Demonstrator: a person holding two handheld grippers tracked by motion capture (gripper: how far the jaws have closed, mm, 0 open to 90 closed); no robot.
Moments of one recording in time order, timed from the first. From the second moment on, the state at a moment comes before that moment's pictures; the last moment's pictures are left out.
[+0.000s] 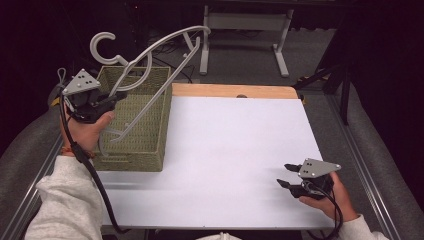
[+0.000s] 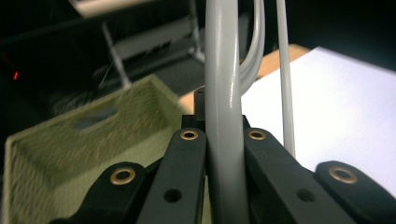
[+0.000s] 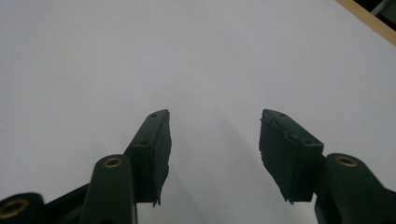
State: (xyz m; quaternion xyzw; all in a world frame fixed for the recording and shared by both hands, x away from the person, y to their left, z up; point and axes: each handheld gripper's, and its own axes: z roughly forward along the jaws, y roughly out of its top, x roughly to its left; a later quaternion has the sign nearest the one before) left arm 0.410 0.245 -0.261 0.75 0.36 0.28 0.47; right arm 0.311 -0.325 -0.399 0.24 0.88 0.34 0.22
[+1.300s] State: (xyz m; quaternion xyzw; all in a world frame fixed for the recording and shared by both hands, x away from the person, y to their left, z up) left arm 0.506 0.297 -0.368 0.79 0.50 0.21 0.28; right arm 0.318 -0.313 -0.421 0.23 0.91 0.30 0.19
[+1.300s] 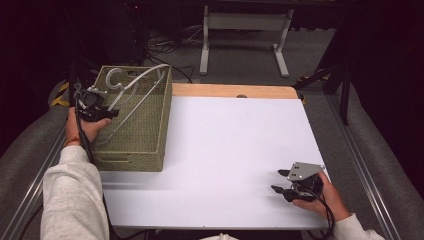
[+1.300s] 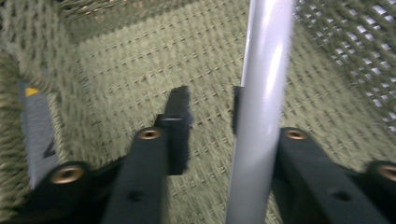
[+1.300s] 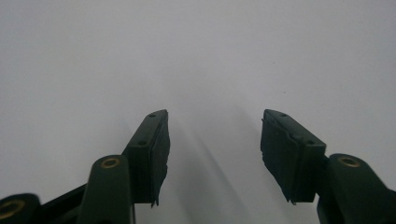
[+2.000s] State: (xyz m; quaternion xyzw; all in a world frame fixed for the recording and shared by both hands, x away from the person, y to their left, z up) left arm 0.469 0.292 -0.338 0.76 0.46 0.27 0.37; right arm 0.317 -0.313 -0.415 0.23 0.90 0.31 0.20
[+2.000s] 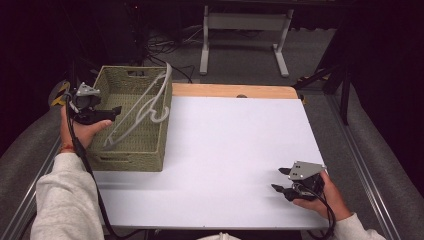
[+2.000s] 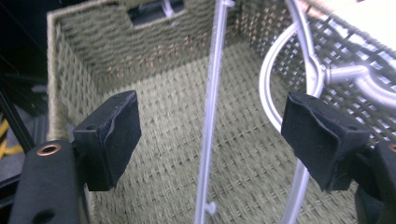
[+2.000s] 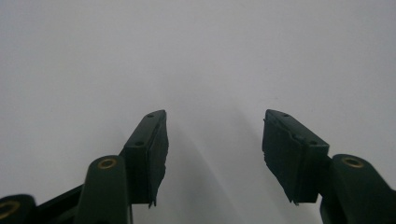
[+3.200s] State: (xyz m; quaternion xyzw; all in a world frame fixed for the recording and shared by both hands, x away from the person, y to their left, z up) left arm 0.385 0.194 -0.322 0.80 0.25 0.25 0.48; right arm 0.314 -0.323 -0.408 0.24 0.89 0.32 0.22
